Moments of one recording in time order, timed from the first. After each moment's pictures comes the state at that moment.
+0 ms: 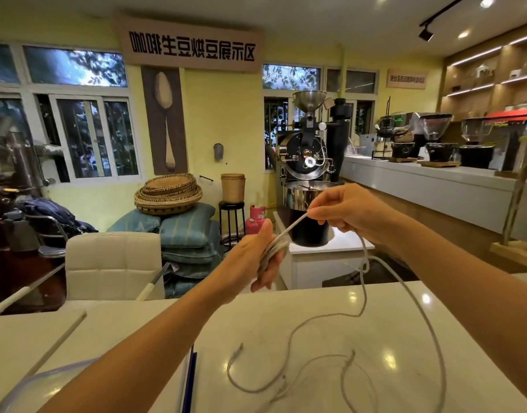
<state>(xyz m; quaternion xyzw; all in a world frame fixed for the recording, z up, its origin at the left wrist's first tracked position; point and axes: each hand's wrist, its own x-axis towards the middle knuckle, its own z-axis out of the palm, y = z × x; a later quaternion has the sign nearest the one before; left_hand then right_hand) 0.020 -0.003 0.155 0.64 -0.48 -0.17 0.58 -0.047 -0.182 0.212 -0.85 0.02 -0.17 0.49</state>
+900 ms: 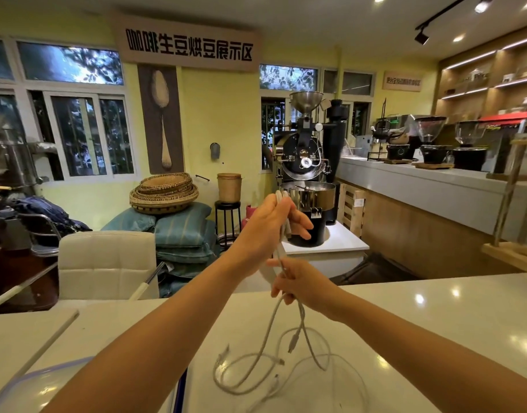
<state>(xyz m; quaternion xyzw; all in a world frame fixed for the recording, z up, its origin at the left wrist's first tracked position) 0.015 -0.041 0.181 0.58 -0.48 -0.12 0.65 -0.031 -0.137 0.114 -0.87 0.01 -0.08 0.49</state>
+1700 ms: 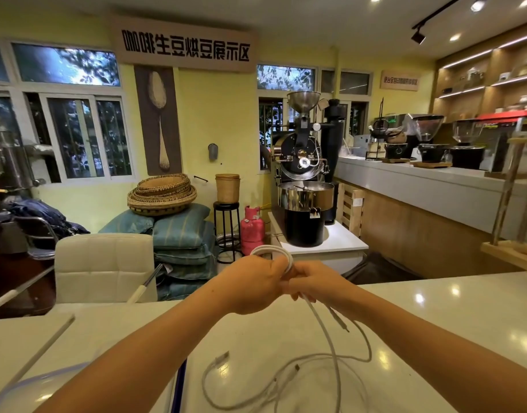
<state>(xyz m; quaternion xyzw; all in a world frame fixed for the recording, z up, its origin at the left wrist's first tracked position) 0.033 -0.028 0.135 0.82 -0.56 0.15 -0.01 -0.046 -0.151 0.128 -0.89 0.03 -0.05 0.45</state>
